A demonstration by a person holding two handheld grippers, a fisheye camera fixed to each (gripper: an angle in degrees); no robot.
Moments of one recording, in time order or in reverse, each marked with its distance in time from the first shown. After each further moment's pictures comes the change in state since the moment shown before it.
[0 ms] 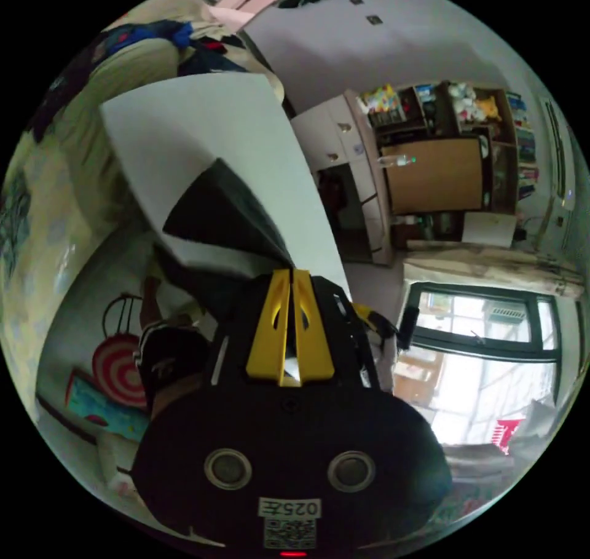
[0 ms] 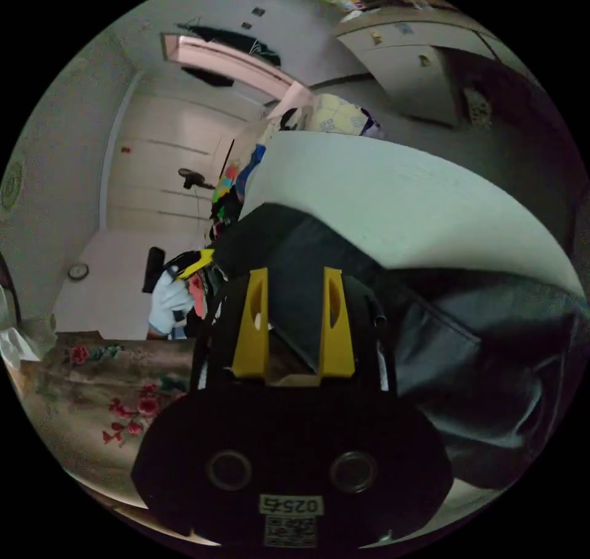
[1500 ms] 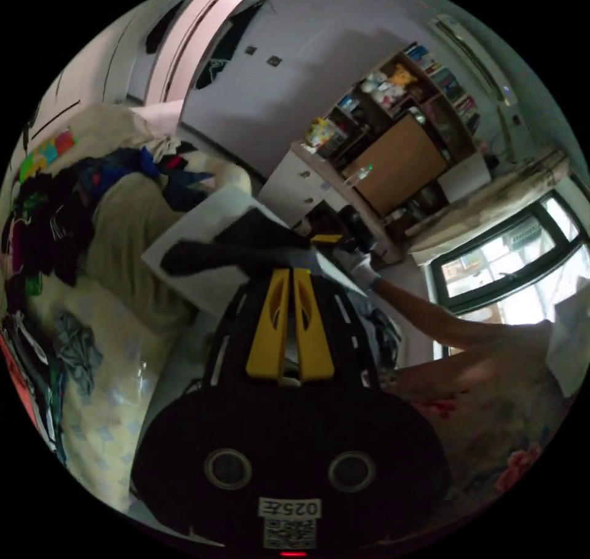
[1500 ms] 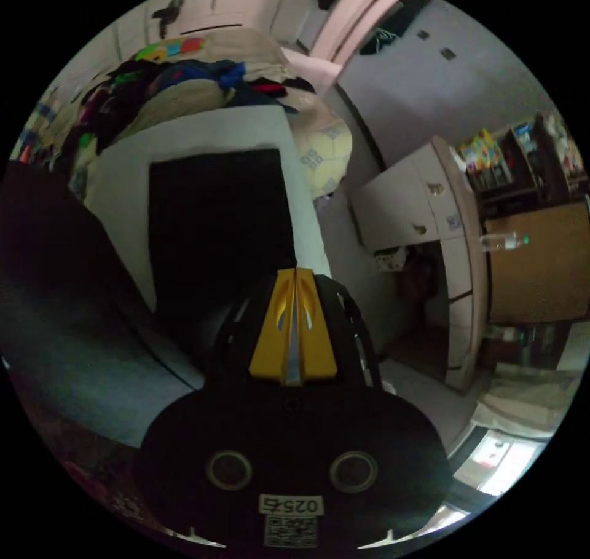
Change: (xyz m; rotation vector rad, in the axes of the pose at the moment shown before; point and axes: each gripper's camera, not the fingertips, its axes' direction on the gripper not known) left arm 0.091 0.005 -0.095 0.167 -0.160 0.419; right arm -0.177 -0.131 0.258 -0.203 1.019 -0.543
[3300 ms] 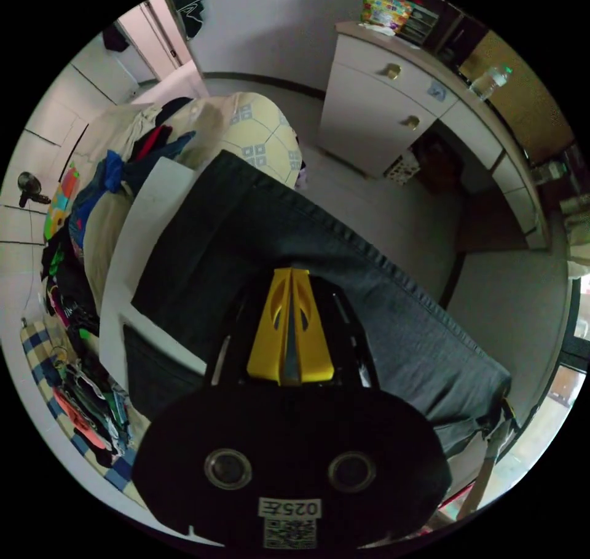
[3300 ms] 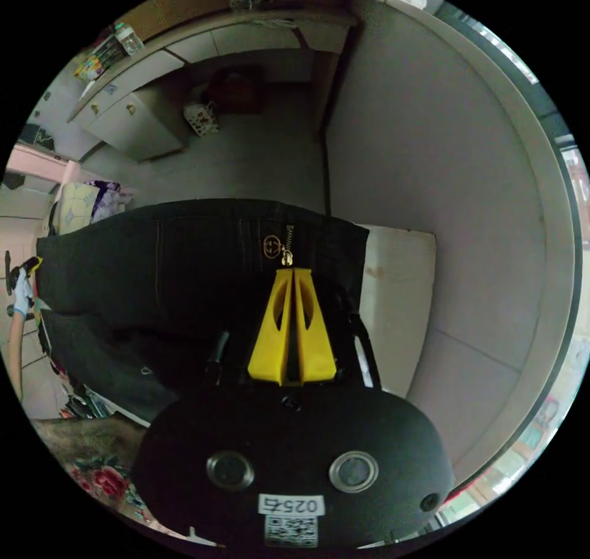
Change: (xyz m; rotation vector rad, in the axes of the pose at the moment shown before) left arm -0.209 -0.013 0.610 -0.568 -1.109 0.154; right arm 0.470 0.618 -0.043 -0.443 -0.179 0.876
